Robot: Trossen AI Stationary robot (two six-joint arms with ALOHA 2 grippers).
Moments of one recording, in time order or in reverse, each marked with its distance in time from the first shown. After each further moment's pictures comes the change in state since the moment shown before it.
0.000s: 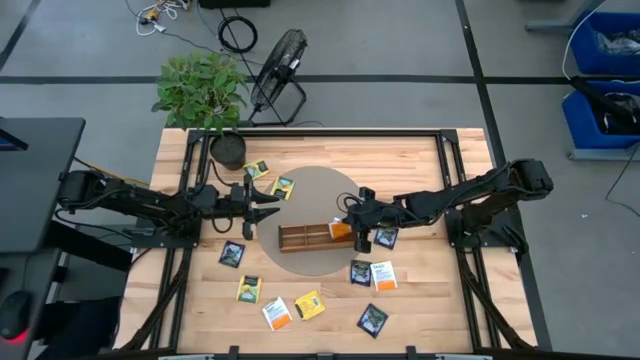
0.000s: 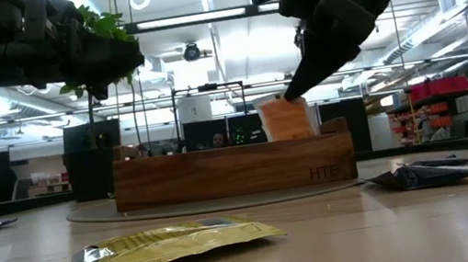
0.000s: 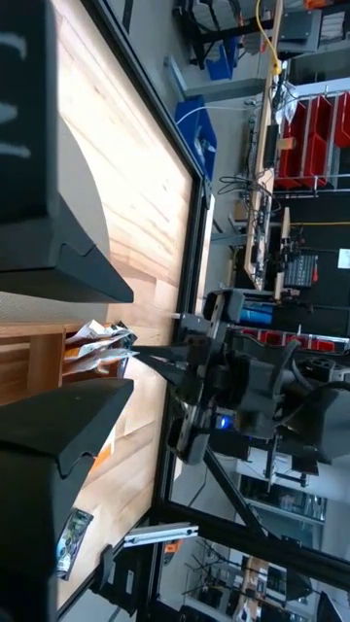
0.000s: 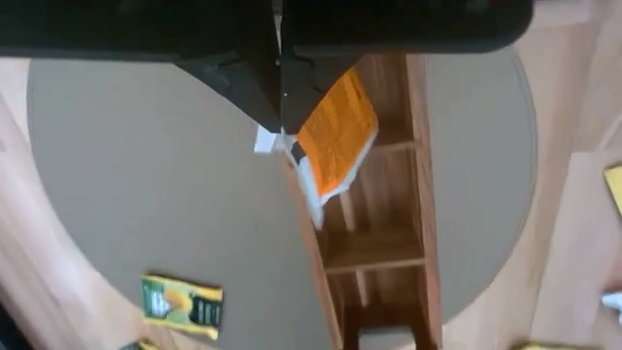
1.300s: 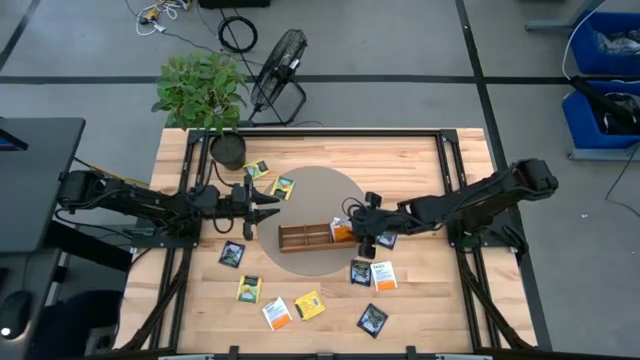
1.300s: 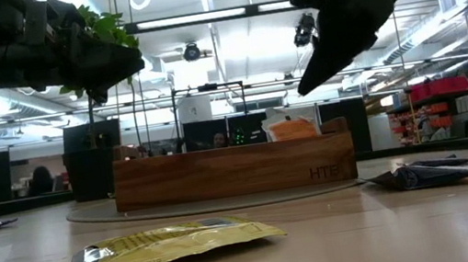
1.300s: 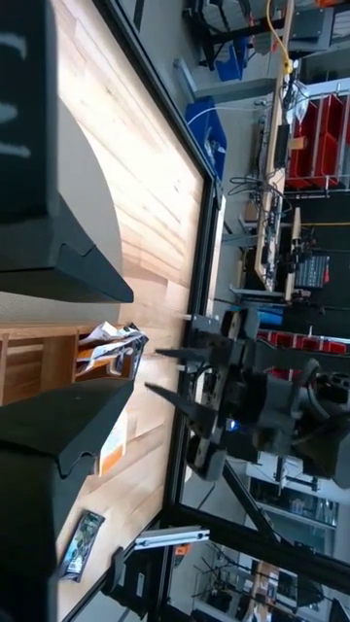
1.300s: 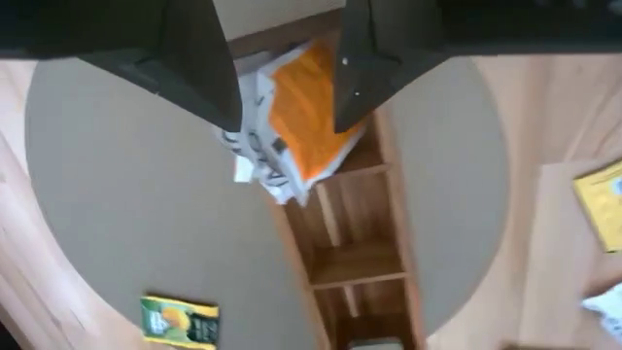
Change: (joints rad) left arm 0.000 0.000 0.000 -0.028 0.000 0.000; right arm 0.083 -0.040 0.000 -0.077 0.067 0.098
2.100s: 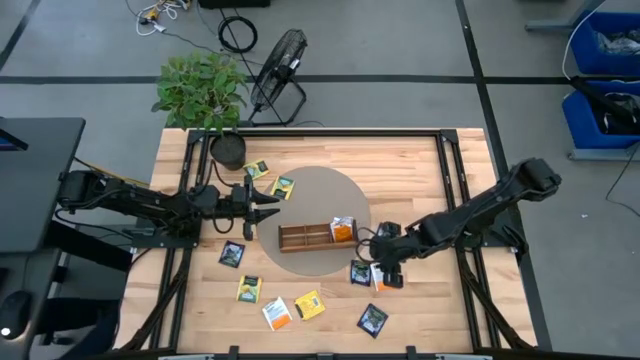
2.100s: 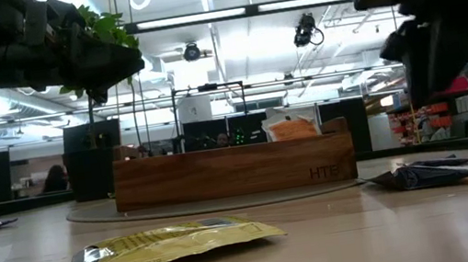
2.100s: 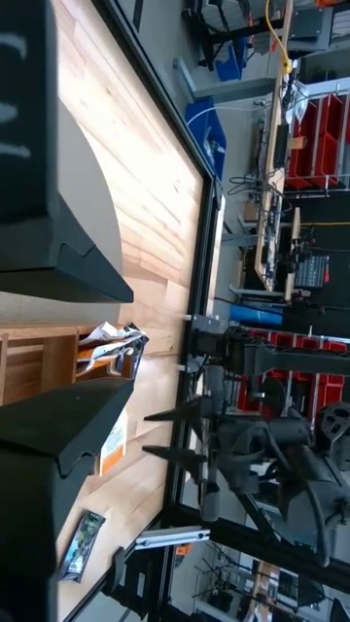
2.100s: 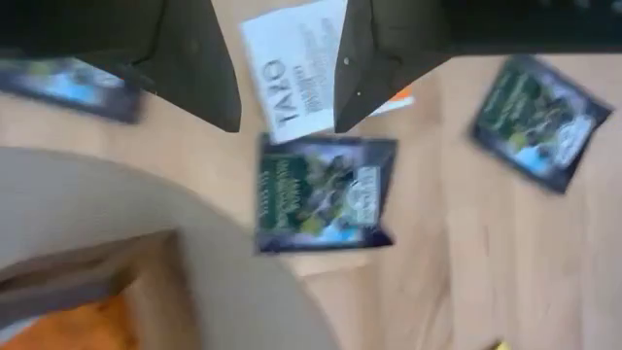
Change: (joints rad) left arm 0.000 0.000 0.000 0.001 0.000 0.002; right arm 0.207 -0.012 0.000 -0.304 -0.239 0.318
